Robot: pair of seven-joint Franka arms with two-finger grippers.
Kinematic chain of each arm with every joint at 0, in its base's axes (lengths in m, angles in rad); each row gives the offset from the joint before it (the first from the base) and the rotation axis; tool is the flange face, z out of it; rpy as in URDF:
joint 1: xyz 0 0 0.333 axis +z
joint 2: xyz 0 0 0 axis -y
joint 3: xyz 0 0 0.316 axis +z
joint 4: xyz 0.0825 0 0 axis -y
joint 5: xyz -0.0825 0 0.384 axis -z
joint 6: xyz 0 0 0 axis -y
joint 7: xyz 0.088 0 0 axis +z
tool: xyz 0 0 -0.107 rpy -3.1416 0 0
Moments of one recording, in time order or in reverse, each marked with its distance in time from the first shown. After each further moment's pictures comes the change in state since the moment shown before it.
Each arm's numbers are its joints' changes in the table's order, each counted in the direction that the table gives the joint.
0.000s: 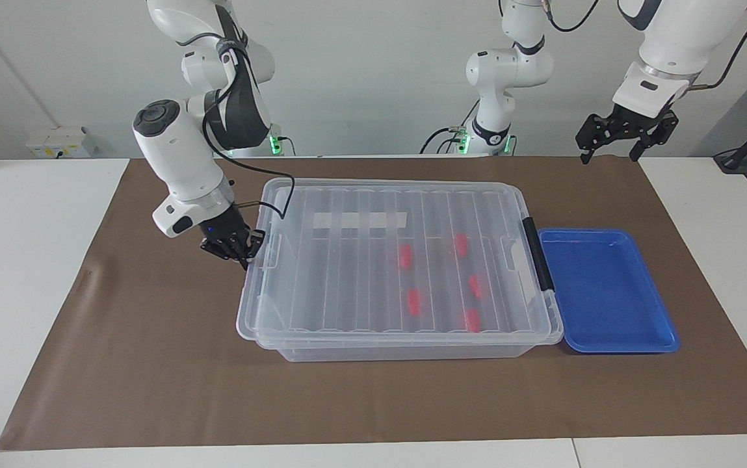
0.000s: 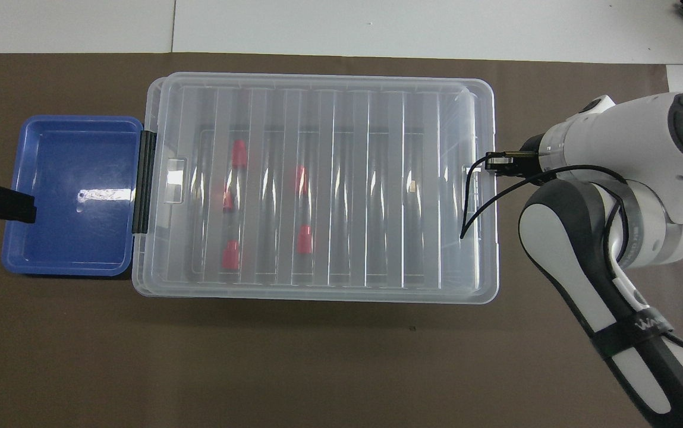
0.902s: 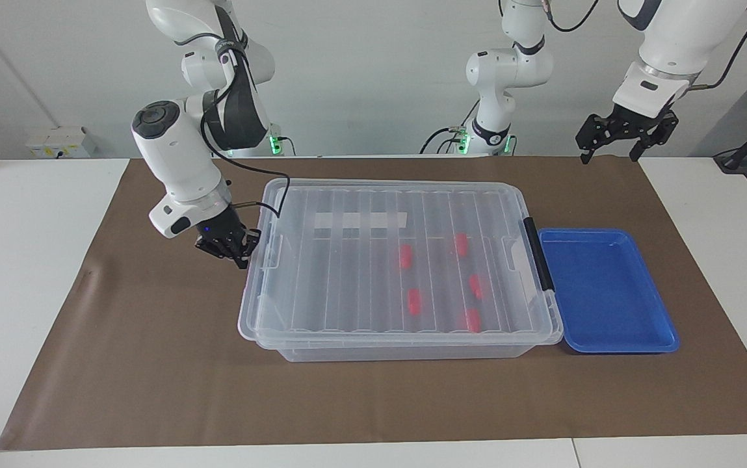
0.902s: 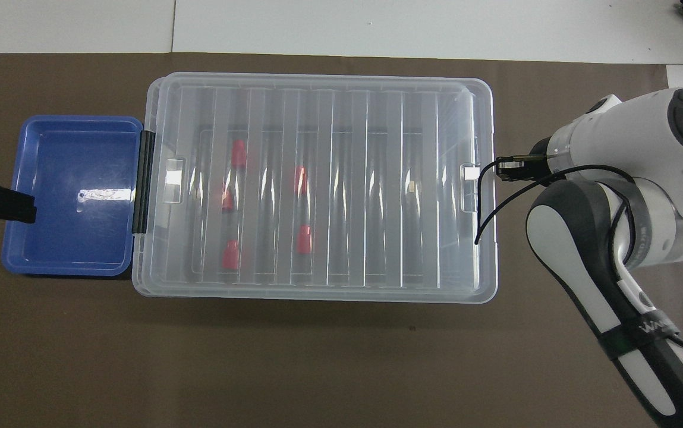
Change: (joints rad) left arm 0.000 0.000 0.000 0.000 0.000 0.000 0.000; right arm -0.016 0.009 -0.011 0.027 0.118 -0.091 0.002
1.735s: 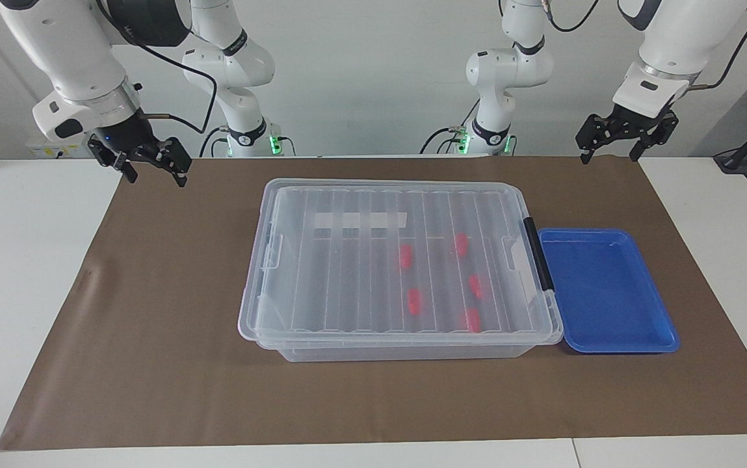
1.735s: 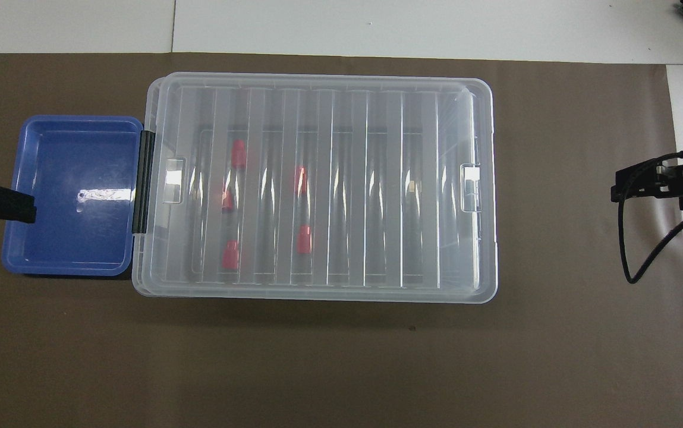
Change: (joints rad) left arm 0.000 0.000 0.000 0.000 0.000 0.000 0.000; right arm -0.124 0.131 -0.012 0.277 0.060 -0.561 0.002
